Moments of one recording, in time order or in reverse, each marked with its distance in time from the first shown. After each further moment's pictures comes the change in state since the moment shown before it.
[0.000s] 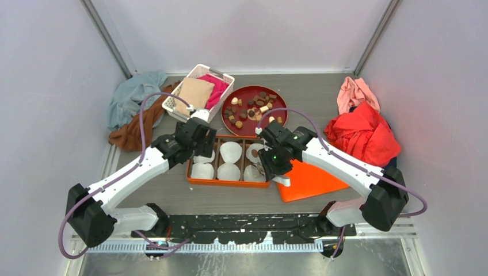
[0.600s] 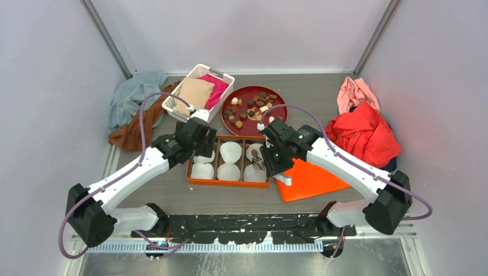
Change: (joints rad) left arm 0.000 0.001 0.000 0.000 0.000 0.000; right arm -0.005 -0.040 0.052 -0.031 0.021 0.000
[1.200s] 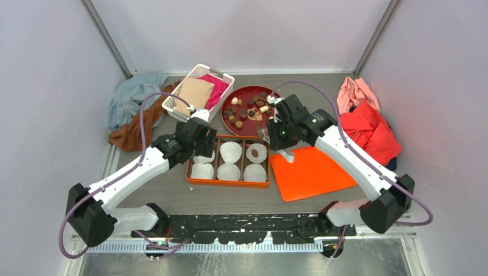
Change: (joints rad) left arm 0.000 0.002 0.000 0.003 0.003 0.001; right arm -0.175 0.051 0.175 0.082 0.086 -0.099
